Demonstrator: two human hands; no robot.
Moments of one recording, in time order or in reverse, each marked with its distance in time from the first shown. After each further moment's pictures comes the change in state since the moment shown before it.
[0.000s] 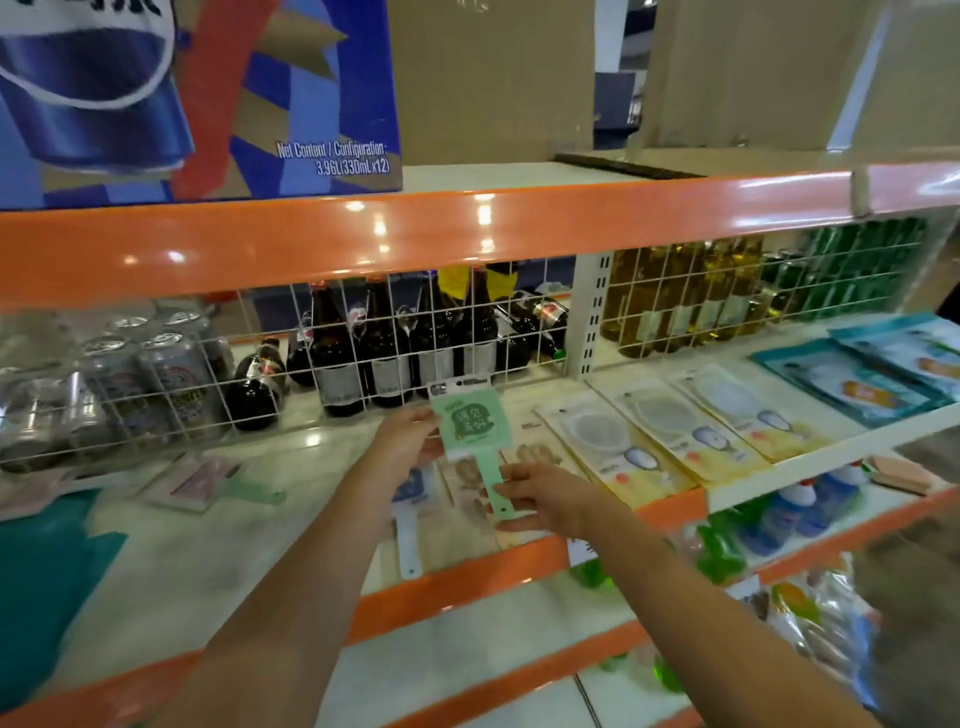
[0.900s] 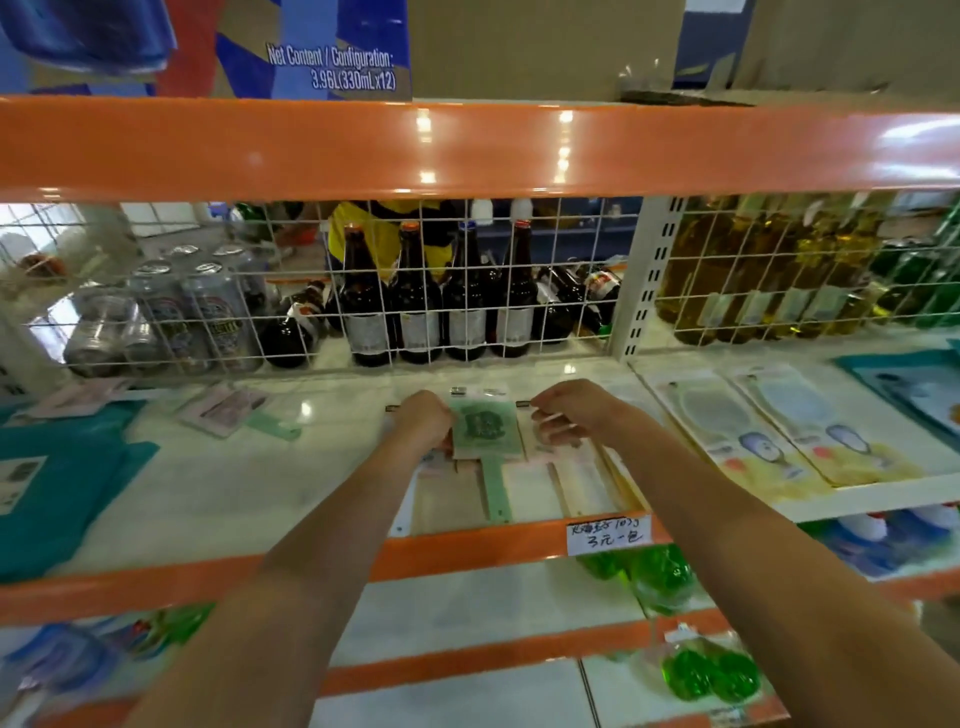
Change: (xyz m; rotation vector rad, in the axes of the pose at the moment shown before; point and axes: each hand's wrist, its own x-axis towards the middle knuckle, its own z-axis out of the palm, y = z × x) left_hand 0.022 -0.033 0.014 0.663 0.250 -0.022; right_hand 0.050 -0.056 -0.050 -0.452 0.127 -0.046
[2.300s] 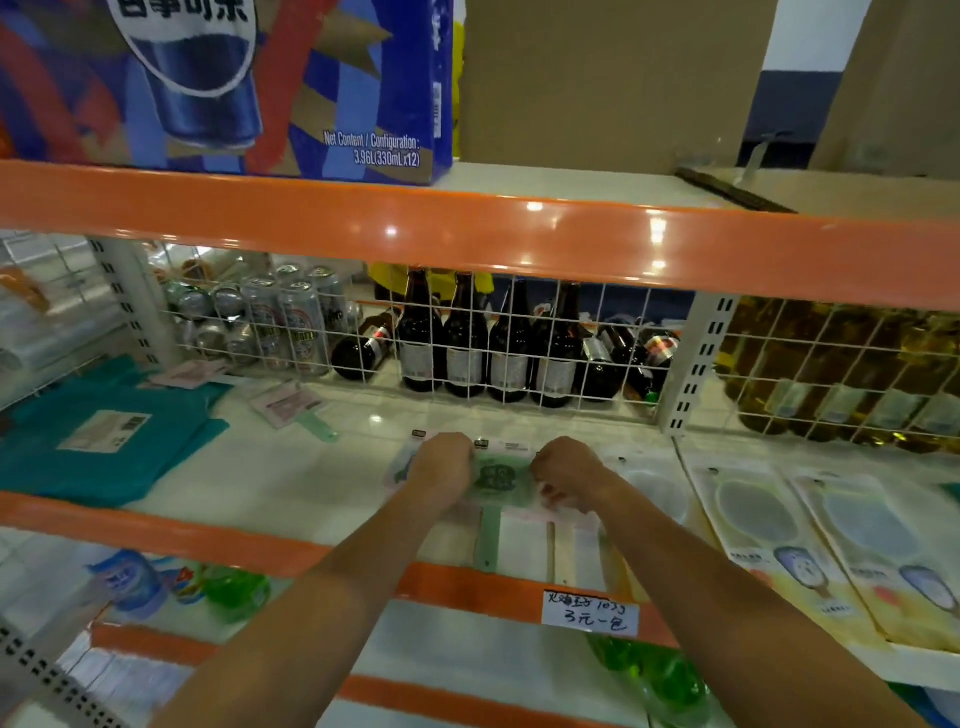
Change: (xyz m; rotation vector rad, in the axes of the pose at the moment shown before) left_hand -0.039 0.021 0.016 0.588 0.207 0.058; right_hand 0.032 0.001 0.011 -0.643 -0.073 -0.170
